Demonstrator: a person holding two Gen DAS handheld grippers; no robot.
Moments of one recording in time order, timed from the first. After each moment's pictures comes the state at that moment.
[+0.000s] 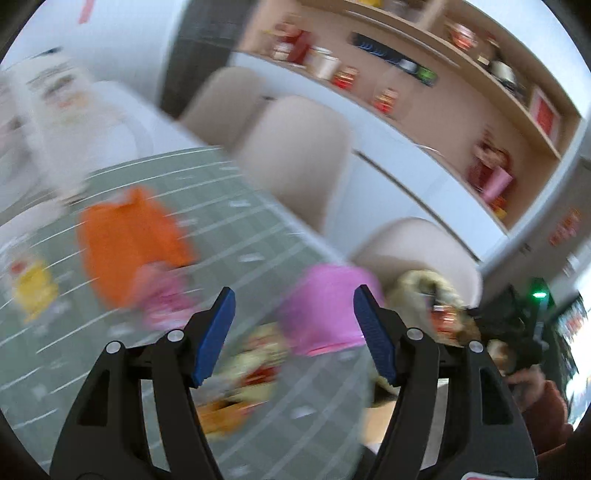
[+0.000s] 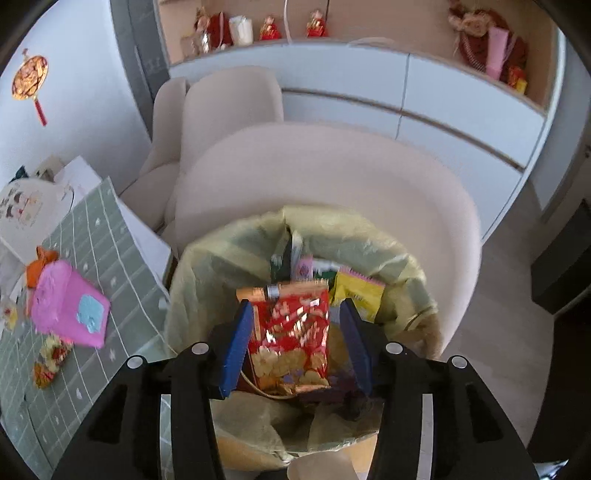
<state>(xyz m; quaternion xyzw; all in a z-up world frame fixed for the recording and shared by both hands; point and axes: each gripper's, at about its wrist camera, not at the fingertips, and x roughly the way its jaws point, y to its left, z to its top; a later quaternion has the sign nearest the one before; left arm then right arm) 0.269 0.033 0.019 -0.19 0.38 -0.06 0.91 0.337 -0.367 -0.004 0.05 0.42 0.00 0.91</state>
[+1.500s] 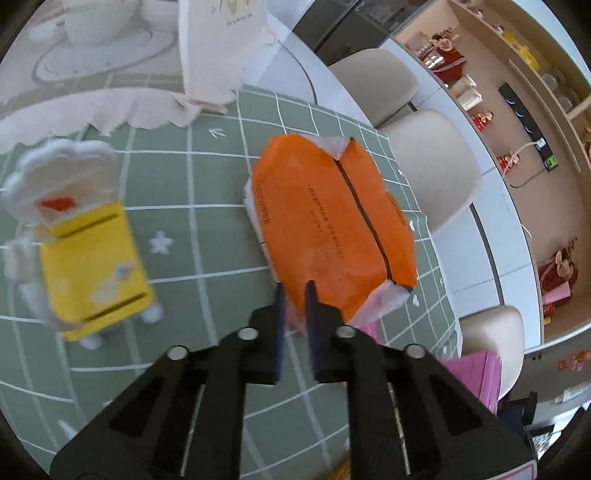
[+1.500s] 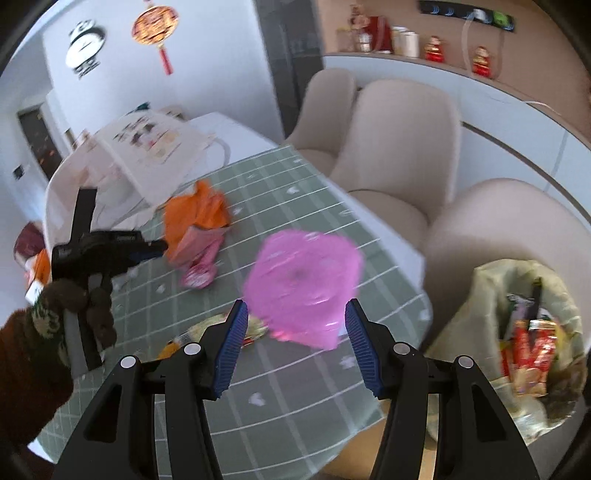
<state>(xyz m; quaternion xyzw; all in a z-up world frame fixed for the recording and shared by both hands) 0.306 0.175 -0.077 -0.34 0.44 0.08 0.83 0.292 -0.136 0.002 -0.02 0.43 0.26 0.87</state>
